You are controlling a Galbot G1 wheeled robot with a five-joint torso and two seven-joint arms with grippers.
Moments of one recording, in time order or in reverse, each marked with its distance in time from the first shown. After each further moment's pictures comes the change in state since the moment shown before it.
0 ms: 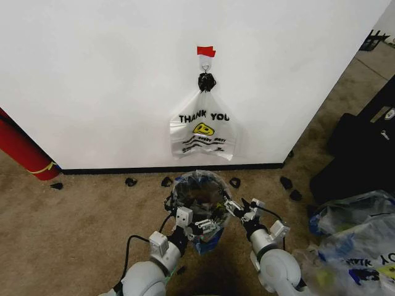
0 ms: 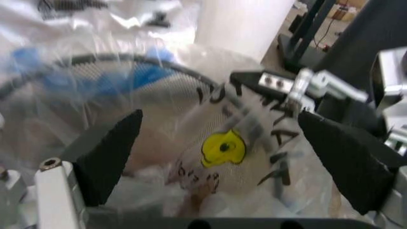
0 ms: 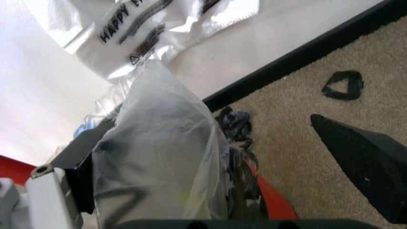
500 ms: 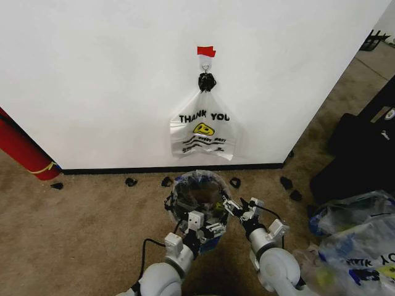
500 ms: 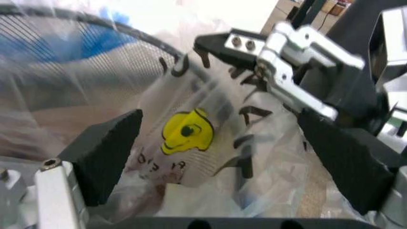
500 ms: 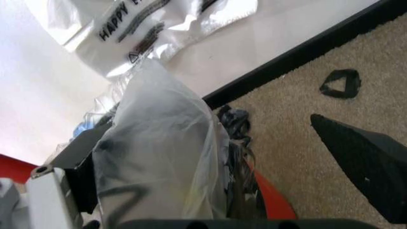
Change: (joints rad) left arm -0.042 -0.118 0.086 0.091 0.037 0.013 -0.031; right arm -0.009 -0.004 0.001 0.008 -0.004 -0.004 0.004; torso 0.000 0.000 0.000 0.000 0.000
